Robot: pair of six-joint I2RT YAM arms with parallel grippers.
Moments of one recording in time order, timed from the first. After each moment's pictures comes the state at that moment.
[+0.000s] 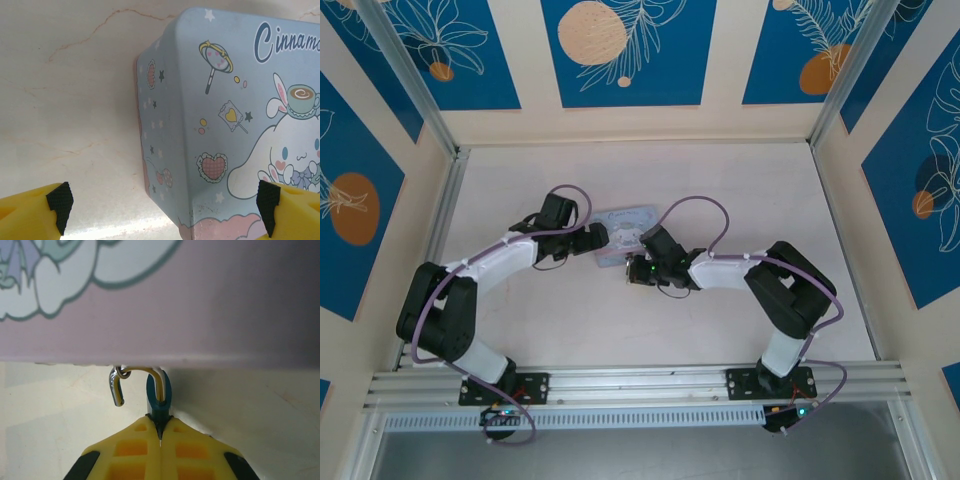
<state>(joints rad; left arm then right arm) -0.41 1.54 0.94 -0.36 0.16 -0.62 0.78 1.73 0.86 -0.02 -0.15 0.83</state>
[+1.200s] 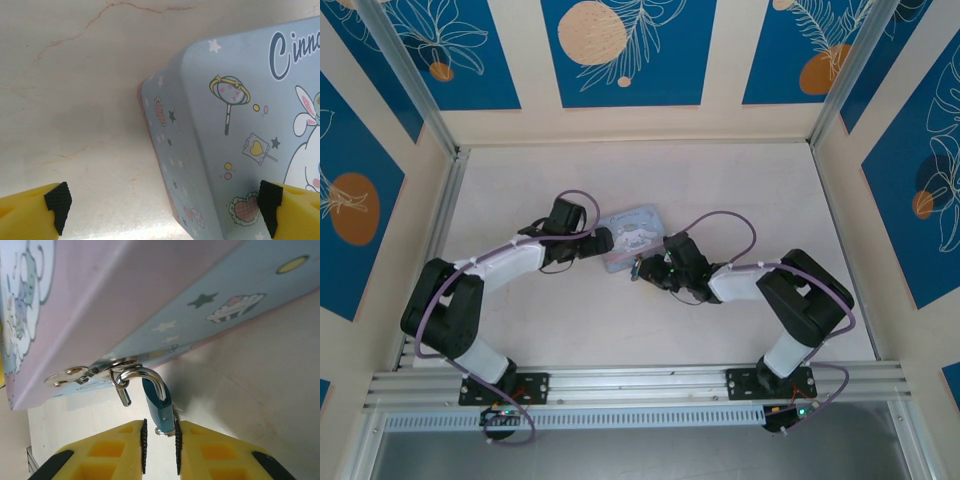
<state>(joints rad) -0.48 1.57 0.92 -0.30 0.08 -0.62 0.70 1.65 0.62 0.31 -0.24 1.04</state>
